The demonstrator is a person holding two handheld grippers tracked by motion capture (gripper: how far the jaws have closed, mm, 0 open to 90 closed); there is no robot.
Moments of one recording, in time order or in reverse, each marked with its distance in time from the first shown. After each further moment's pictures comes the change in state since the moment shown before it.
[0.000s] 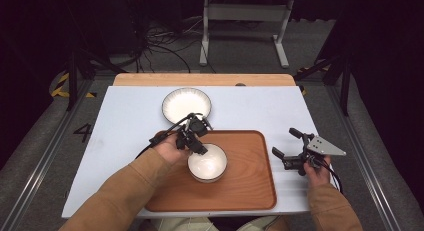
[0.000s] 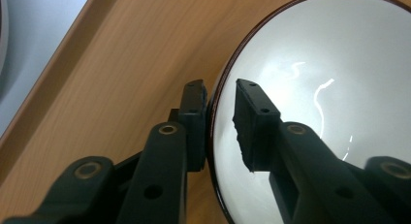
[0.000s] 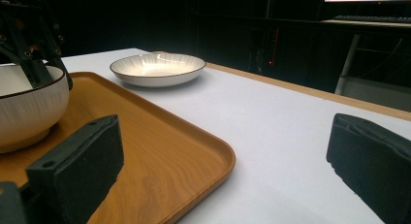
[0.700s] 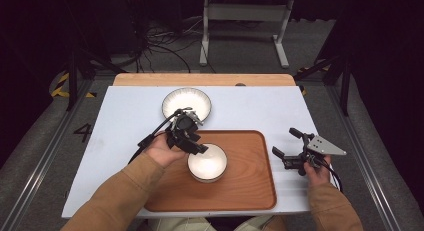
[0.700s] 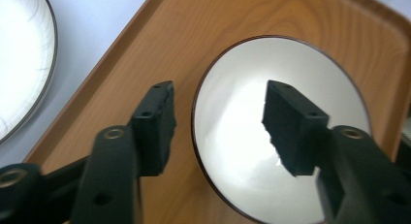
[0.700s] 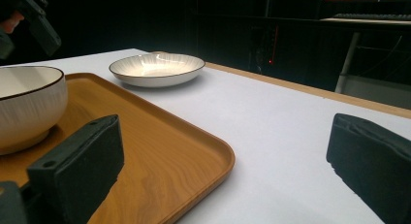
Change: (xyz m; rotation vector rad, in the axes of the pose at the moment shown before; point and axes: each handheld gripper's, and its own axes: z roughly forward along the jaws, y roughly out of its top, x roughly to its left) left arm -0.006 -0.027 -0.043 -0.250 -0.022 0.018; right arm -0.001 0.000 0.000 0.003 -0.001 0.012
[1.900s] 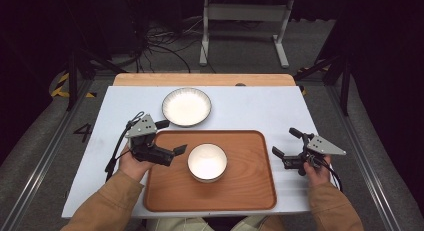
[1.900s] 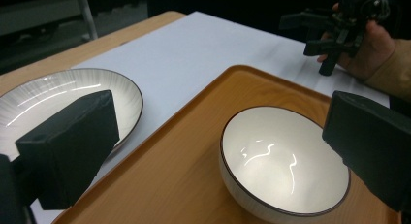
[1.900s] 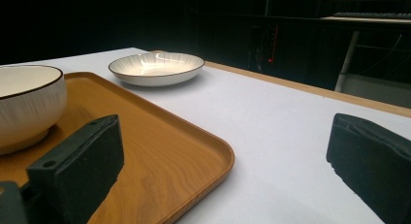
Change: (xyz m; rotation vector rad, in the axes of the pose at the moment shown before) left arm -0.002 -0.086 -0.050 -0.608 0.115 0.009; right arm 0.000 0.000 0.001 0.003 -0.001 0.001
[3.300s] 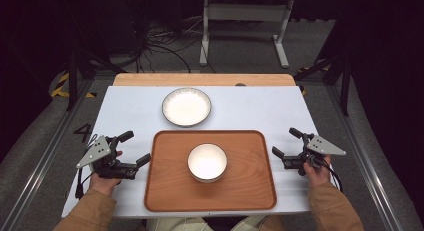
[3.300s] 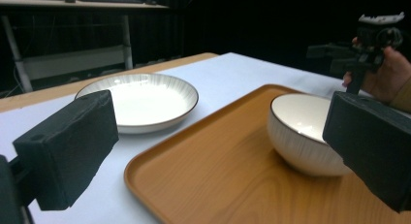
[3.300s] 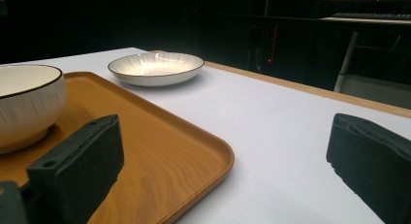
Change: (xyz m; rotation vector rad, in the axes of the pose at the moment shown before) left arm 0.030 -0.087 -0.064 -0.215 0.113 -0.025; right arm 0.000 0.000 0.000 0.000 -0.003 -0.003
